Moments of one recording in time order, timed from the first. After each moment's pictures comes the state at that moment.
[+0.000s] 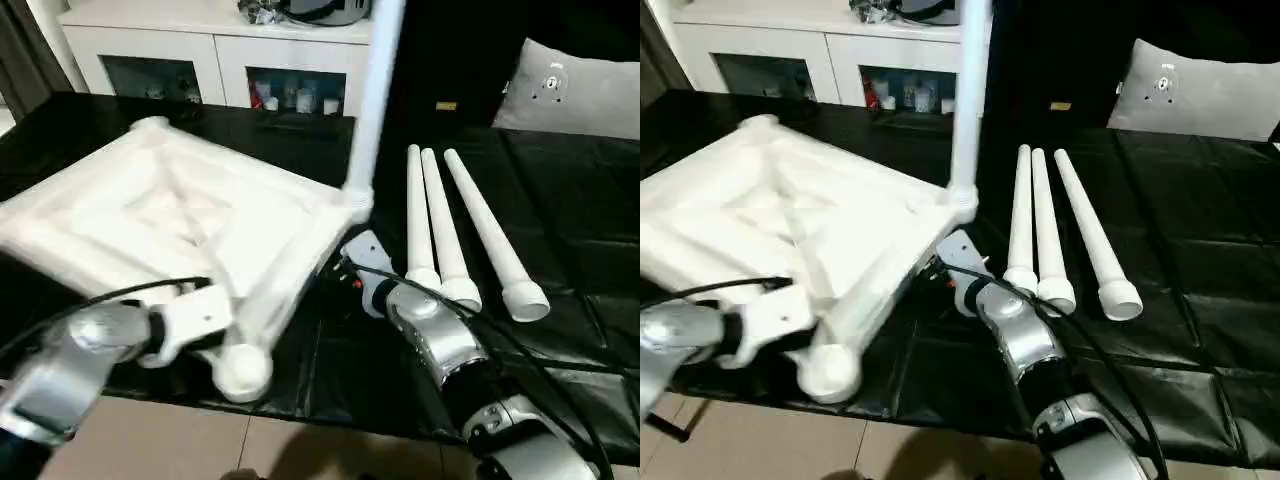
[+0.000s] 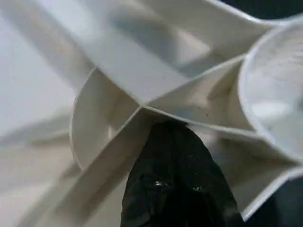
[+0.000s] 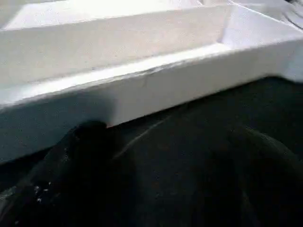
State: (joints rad) left arm -0.21 0.71 -0.32 -0.10 0.11 0.37 -0.97; right arm -0.56 -0.04 0.22 0.72 -0.06 0.15 0.40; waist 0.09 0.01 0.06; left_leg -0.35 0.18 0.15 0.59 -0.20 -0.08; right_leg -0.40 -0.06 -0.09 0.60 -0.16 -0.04
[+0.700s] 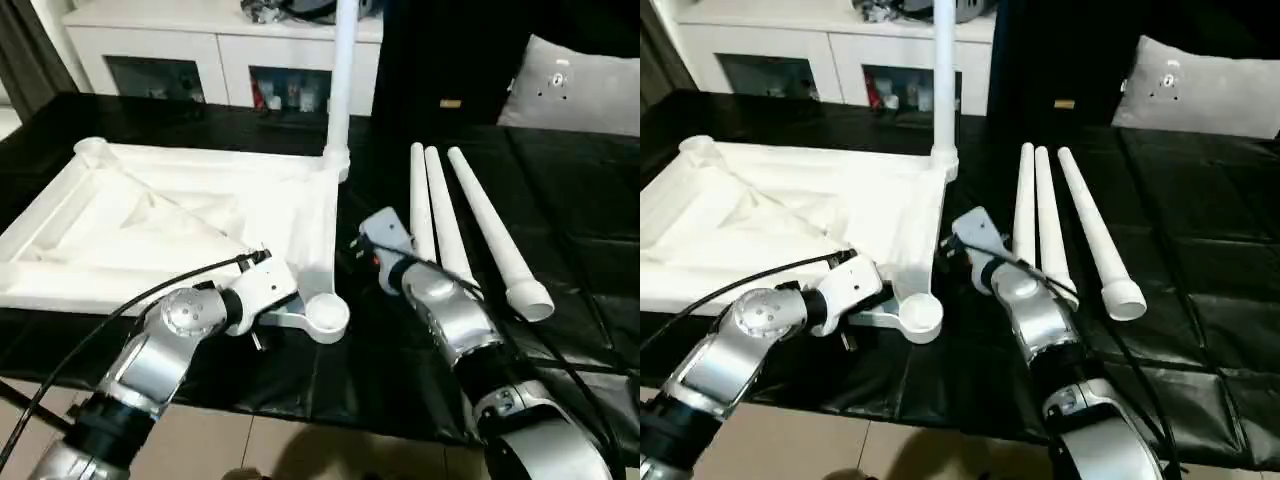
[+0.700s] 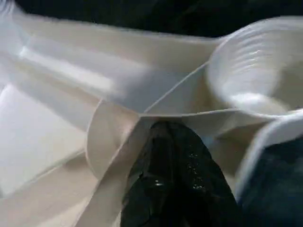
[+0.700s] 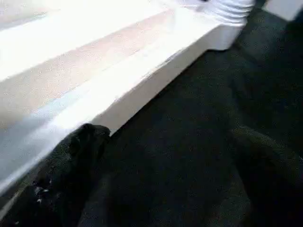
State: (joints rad) left arm -0.29 0.41 -0.33 0.04 0.16 0.28 -0.73; right arm -0.63 -0.08 0.16 0.65 -0.10 0.24 0.29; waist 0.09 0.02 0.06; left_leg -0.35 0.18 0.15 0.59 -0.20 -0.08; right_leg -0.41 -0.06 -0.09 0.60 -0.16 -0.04
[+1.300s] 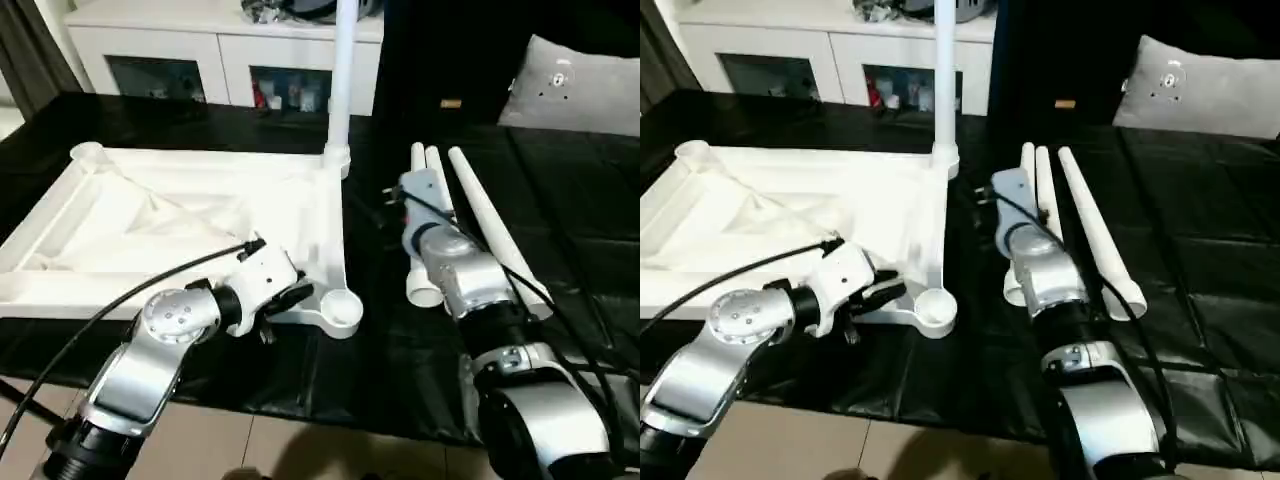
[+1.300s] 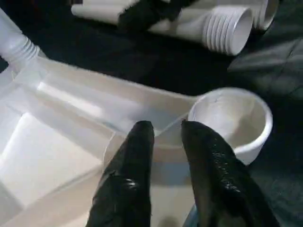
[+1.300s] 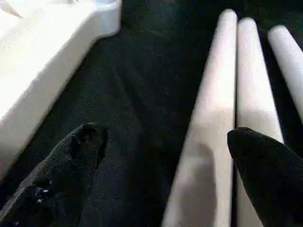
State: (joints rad) left arm -0.23 0.43 -0.24 -0.21 0.03 0.42 -0.75; right arm -0.75 -0.08 -0.04 0.68 -0.05 0.52 0.04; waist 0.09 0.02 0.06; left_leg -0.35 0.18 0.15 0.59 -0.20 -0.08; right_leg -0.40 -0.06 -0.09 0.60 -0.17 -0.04
